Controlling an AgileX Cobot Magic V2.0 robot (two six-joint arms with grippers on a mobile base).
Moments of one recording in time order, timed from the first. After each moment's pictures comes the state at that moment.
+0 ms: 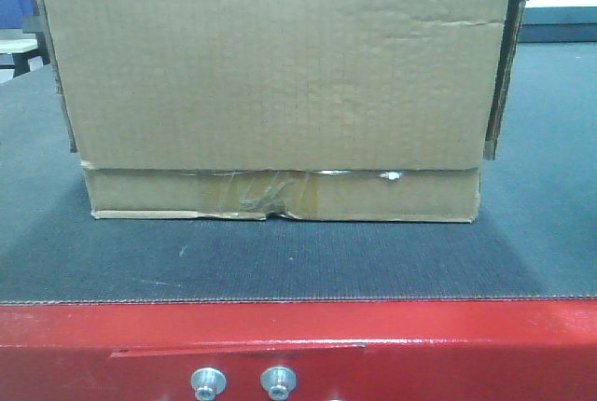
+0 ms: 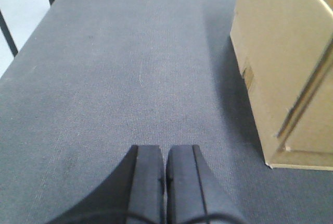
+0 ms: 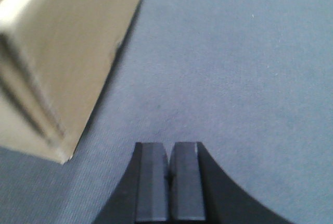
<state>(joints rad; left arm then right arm) -0.05 0.45 -0.44 0.25 0.44 -0.26 0.25 0.81 -0.58 -0.12 0.40 0.07</state>
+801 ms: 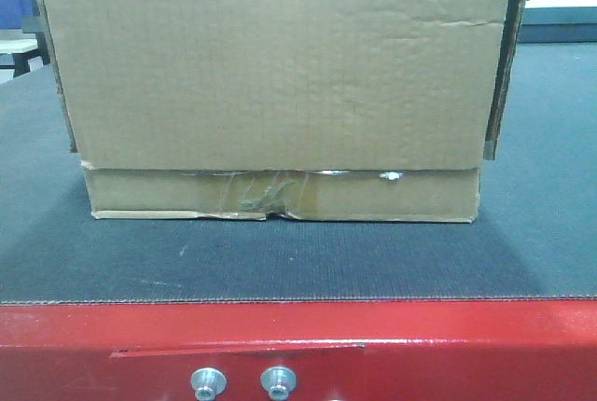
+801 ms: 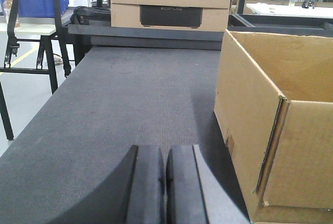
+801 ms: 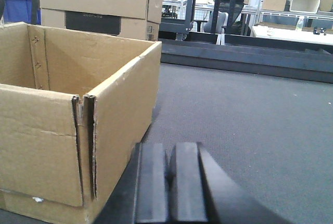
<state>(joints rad) -0.05 0.20 -0.41 0.26 0.38 -0.26 0.25 0.17 -0.30 -0.11 0.22 0.07</state>
